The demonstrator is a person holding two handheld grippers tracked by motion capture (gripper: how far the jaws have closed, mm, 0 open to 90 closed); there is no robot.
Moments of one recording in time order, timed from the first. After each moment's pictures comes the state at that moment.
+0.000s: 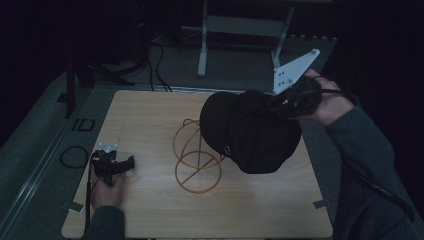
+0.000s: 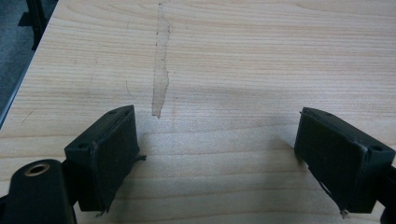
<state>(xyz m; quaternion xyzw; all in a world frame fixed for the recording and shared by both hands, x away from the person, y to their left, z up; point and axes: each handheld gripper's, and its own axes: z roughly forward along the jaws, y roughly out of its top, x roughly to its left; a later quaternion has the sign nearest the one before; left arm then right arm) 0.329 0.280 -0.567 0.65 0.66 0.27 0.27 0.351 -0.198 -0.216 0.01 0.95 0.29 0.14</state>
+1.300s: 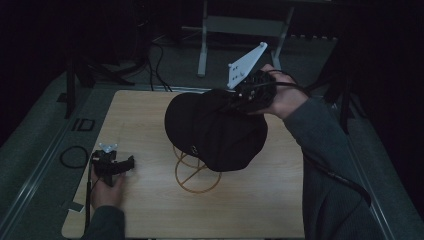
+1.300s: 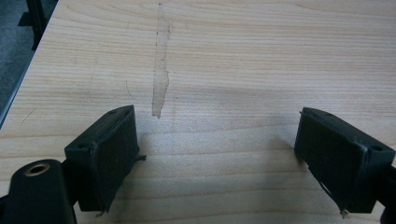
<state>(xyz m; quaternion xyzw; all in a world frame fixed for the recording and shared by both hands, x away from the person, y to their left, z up) 0.329 0.280 -0.567 0.65 0.66 0.27 0.27 0.365 -0.120 -0.222 -0.02 0.95 0.30 0.11</state>
